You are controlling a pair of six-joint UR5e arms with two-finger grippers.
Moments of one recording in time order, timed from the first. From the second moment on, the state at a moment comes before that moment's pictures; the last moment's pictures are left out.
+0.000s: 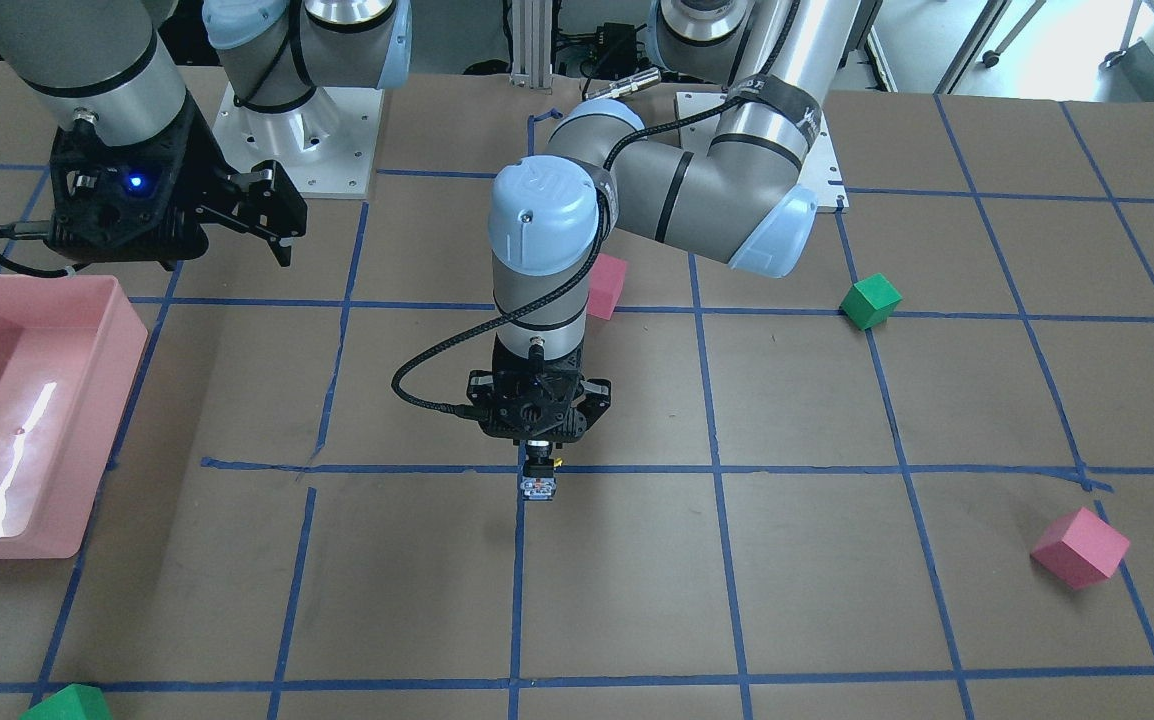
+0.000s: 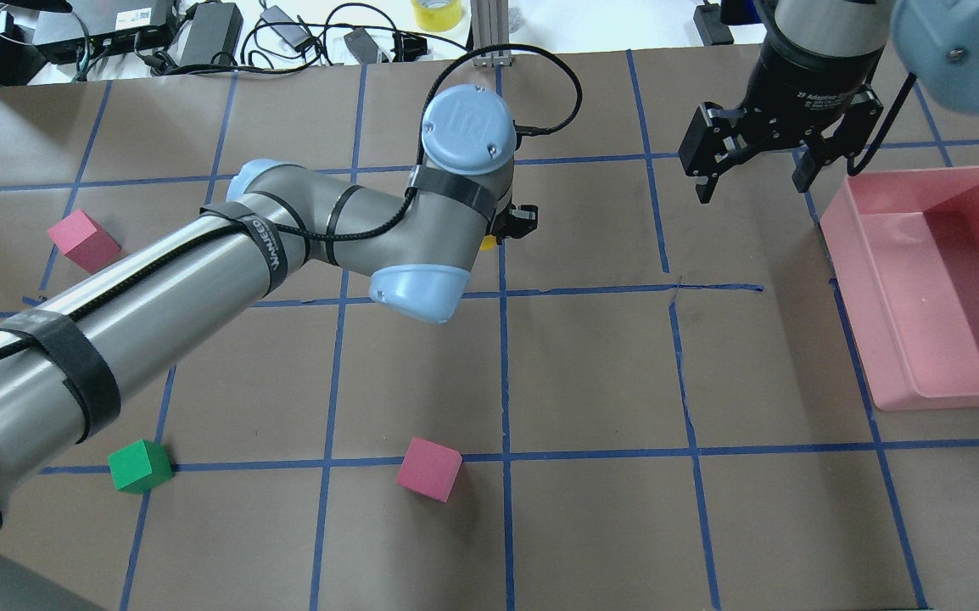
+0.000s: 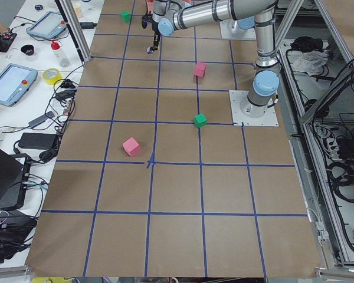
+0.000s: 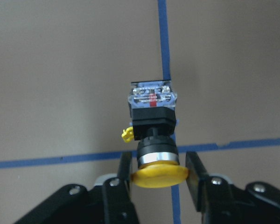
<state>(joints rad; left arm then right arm) -1.95 -2.00 -1.58 -1.07 1.58 -0.32 1.57 -1.52 1.51 -1.48 -1.58 -0.08</state>
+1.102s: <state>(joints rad) -1.83 -2.13 -1.46 -1.35 1.16 -0.93 1.57 -1.52 1.51 -1.49 -1.58 -0.07</state>
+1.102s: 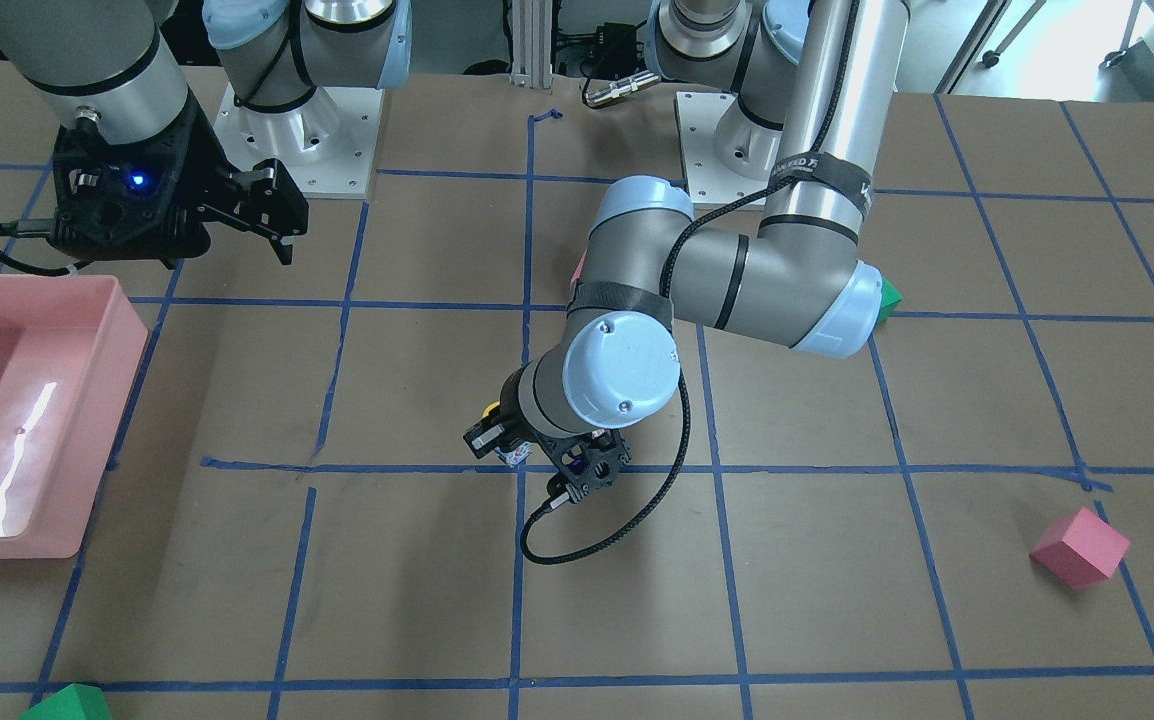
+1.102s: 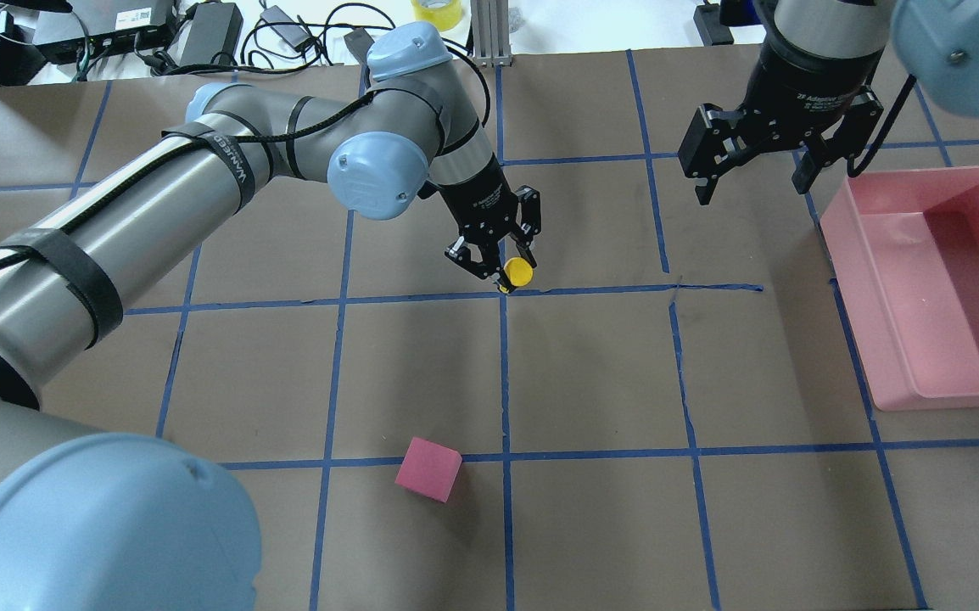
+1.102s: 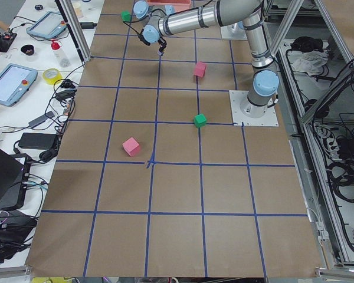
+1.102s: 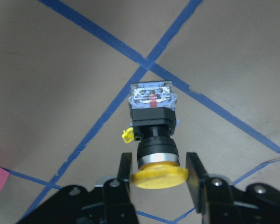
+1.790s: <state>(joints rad) -1.76 -2.17 -1.48 -1.35 1.01 -0.87 1.57 -1.52 1.51 -1.48 -1.58 -0.07</state>
